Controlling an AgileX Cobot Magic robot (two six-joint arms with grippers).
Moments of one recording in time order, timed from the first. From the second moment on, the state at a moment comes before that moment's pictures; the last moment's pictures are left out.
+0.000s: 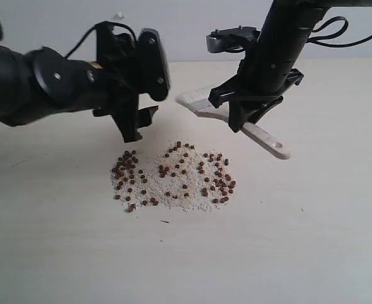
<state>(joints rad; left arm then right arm) -0.78 1.81 -1.01 -0.68 -0.20 1.69 0.38 2.01 -1.56 0.22 1.11 -0.24</state>
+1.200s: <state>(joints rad) -0.90 1.90 -1.02 0.00 -0.39 1.40 0.19 1.99 -1.56 0.56 1.22 -0.52</state>
